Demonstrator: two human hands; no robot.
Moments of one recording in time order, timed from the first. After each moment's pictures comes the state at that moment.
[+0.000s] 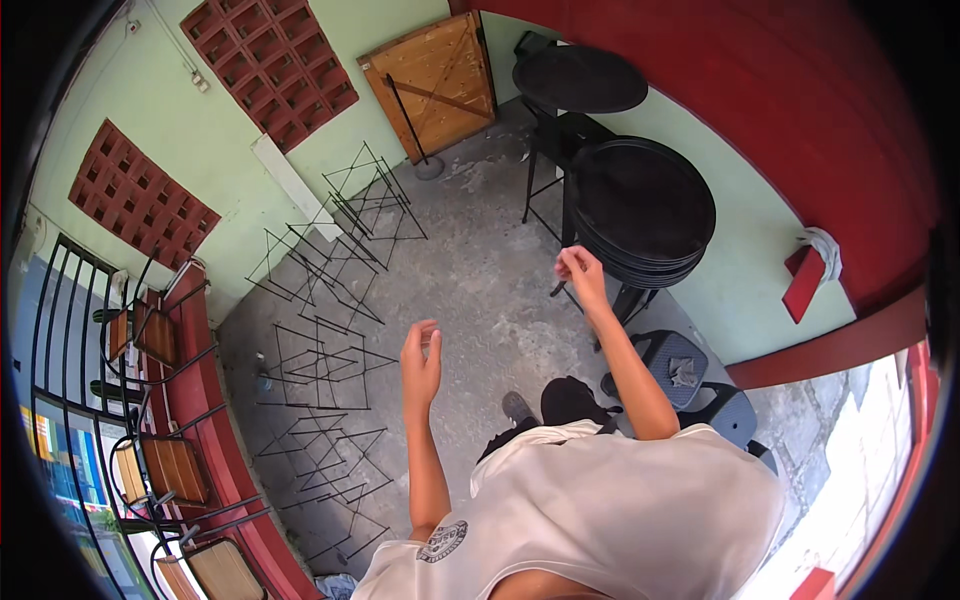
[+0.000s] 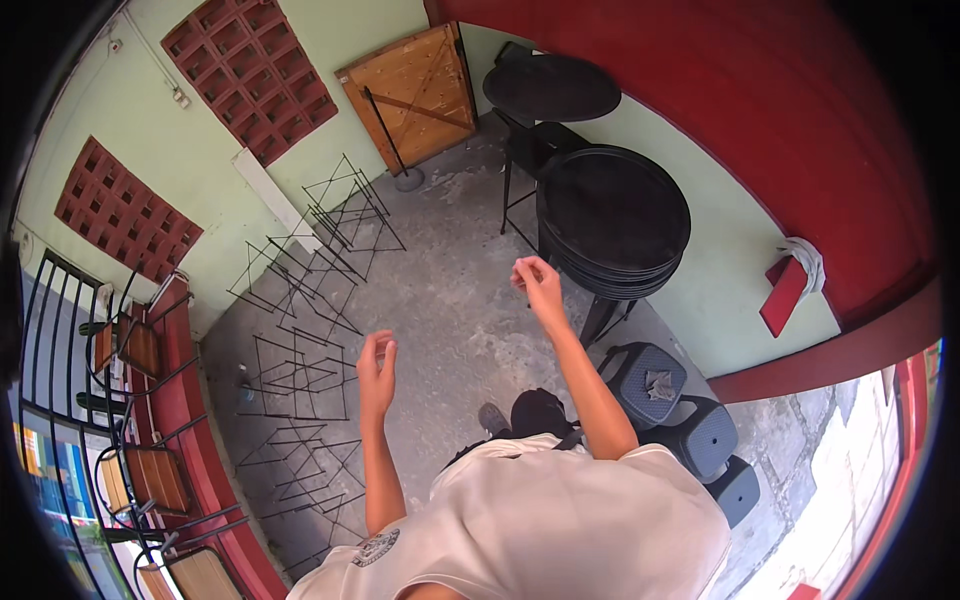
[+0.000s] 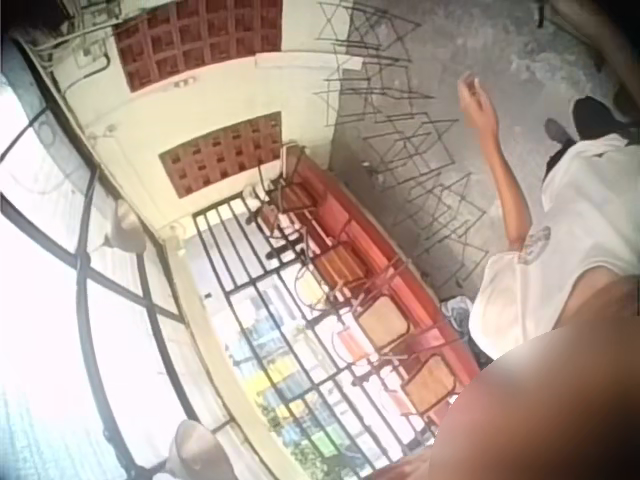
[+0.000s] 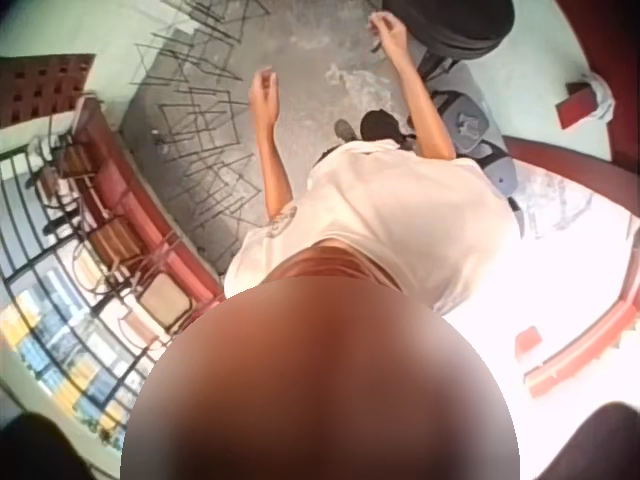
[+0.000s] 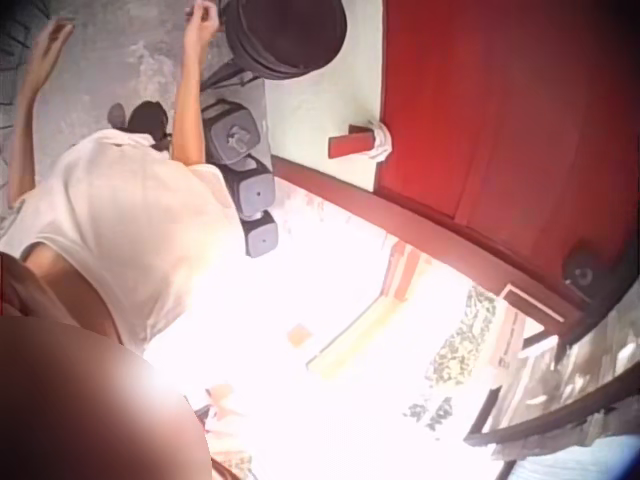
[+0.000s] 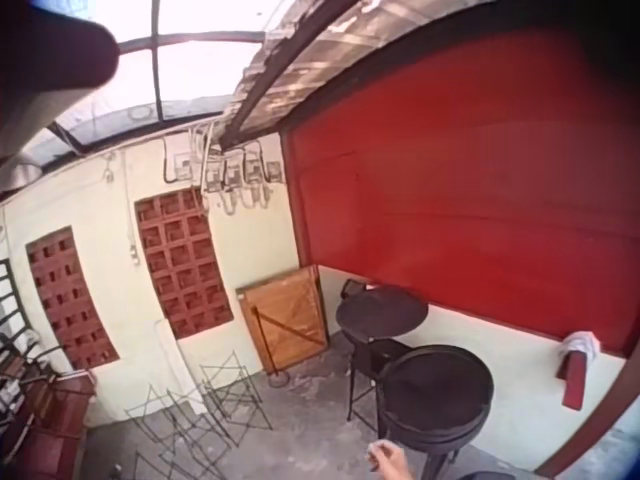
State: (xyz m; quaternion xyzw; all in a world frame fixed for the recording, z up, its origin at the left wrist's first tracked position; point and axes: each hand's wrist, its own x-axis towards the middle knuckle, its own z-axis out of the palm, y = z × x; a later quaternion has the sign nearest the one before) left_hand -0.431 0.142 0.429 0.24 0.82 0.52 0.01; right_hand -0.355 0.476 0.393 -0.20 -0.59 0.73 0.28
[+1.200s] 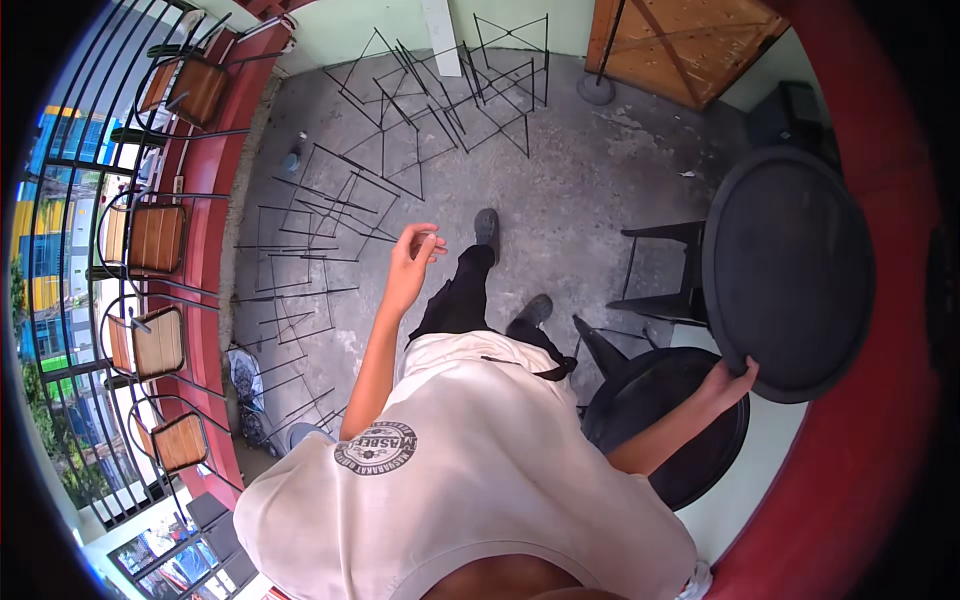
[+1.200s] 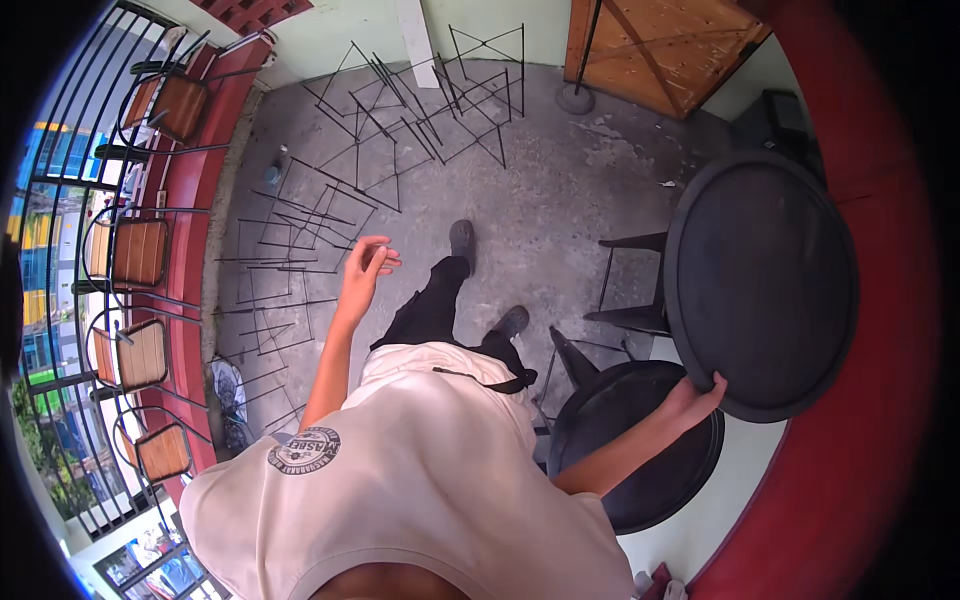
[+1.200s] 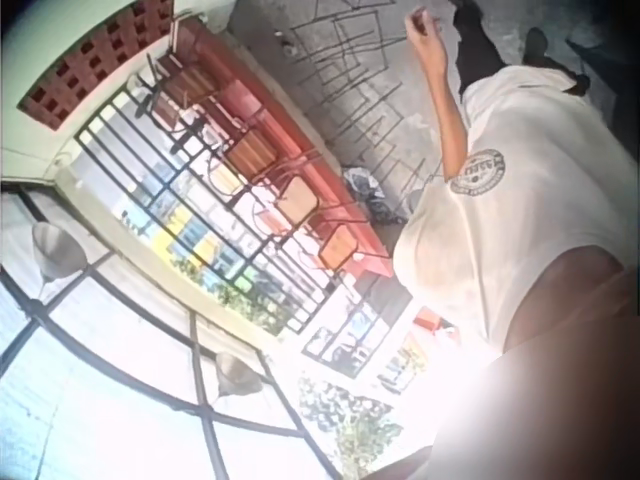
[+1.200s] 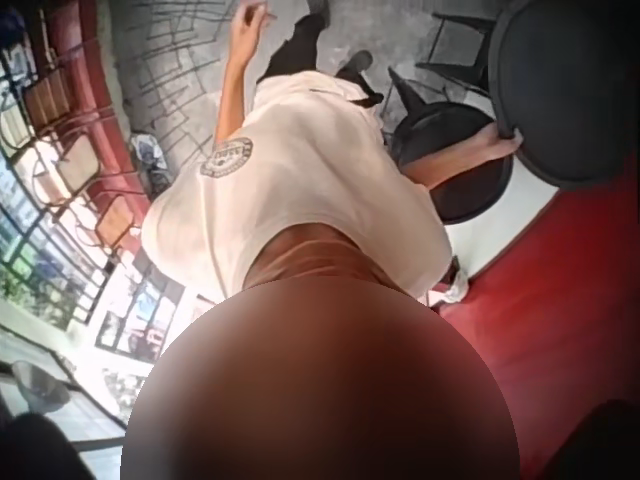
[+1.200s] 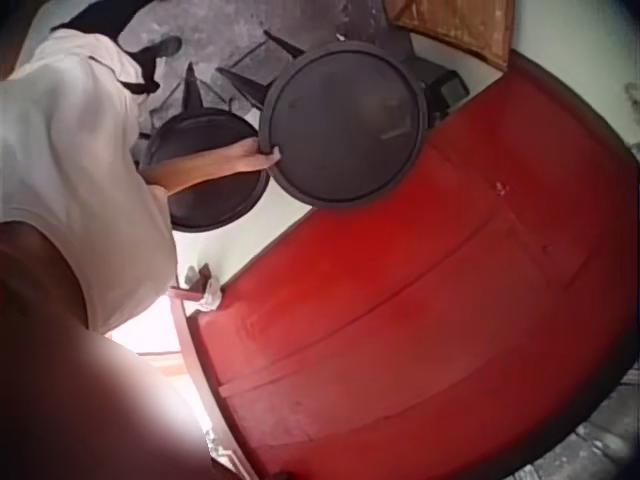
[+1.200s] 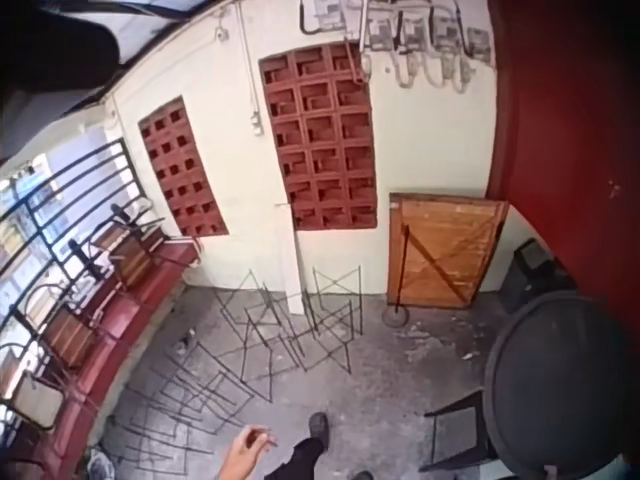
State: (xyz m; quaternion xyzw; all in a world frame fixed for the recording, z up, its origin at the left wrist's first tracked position) left_hand -0.760 0.285 0.415 -0.12 0.77 0.63 0.04; right_hand -0.666 0.857 0.398 -0.33 -0.26 0.80 0.42
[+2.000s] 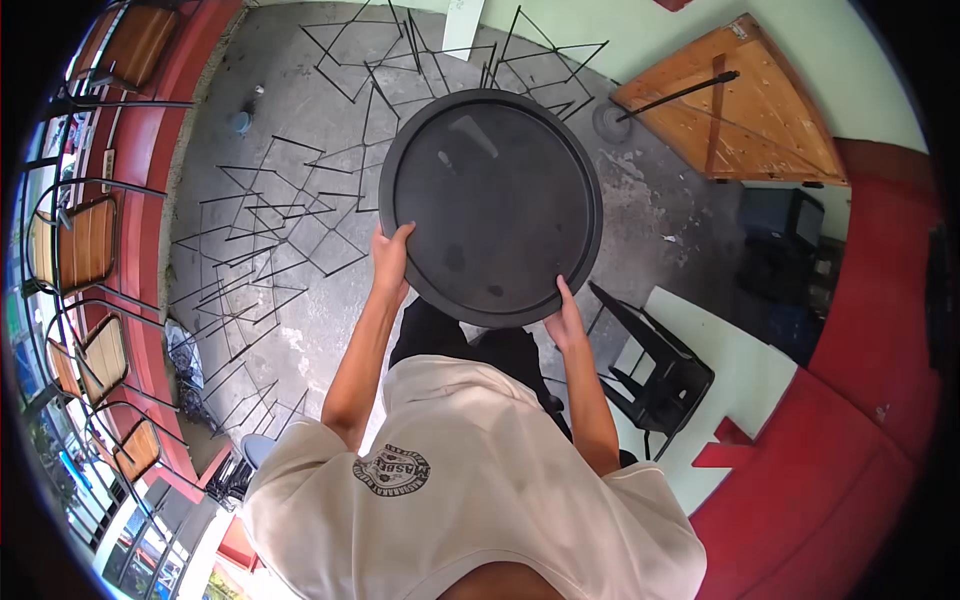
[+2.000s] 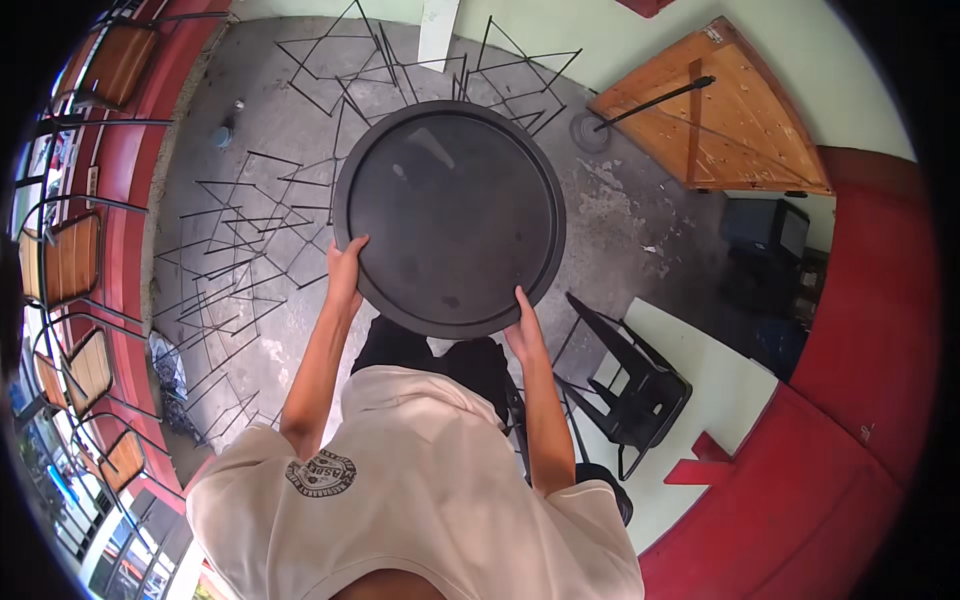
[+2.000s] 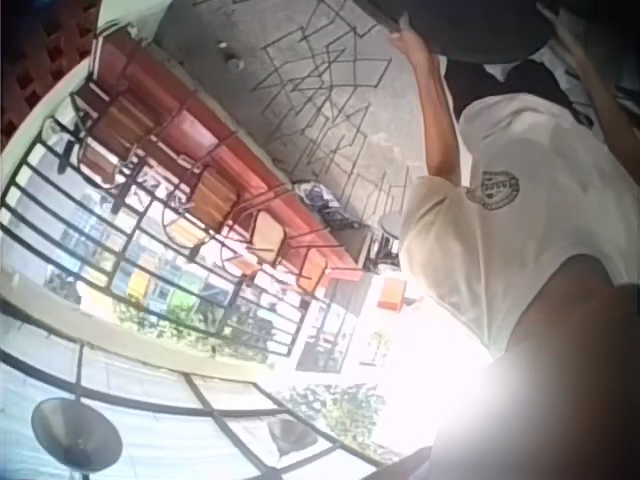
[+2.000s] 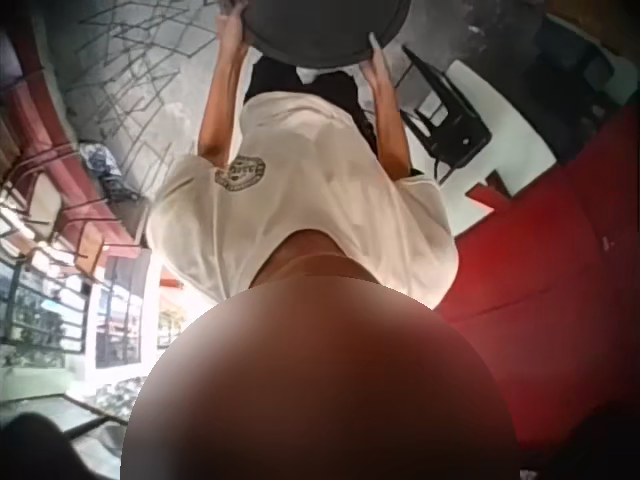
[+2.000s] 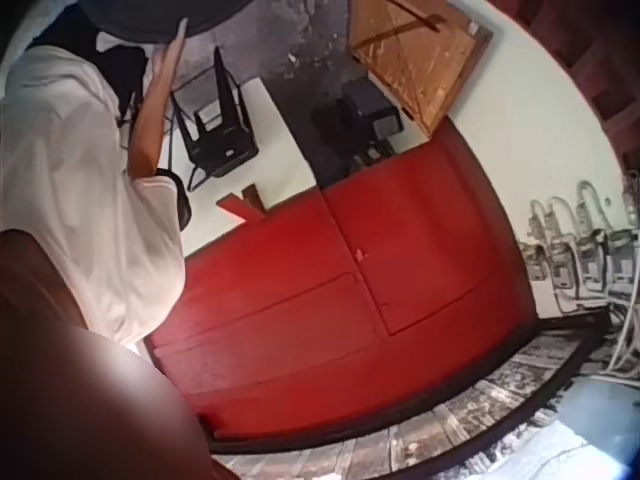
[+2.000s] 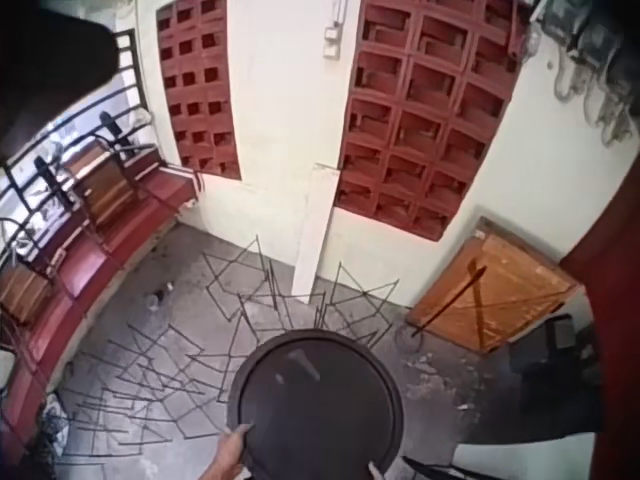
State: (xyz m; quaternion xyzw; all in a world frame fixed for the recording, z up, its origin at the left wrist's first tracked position) left_hand -1.083 0.140 0.317 -0.43 0.46 0.78 -0.03; right_hand -1.066 0.476 0.243 -0.35 -0.38 0.80 -0.30
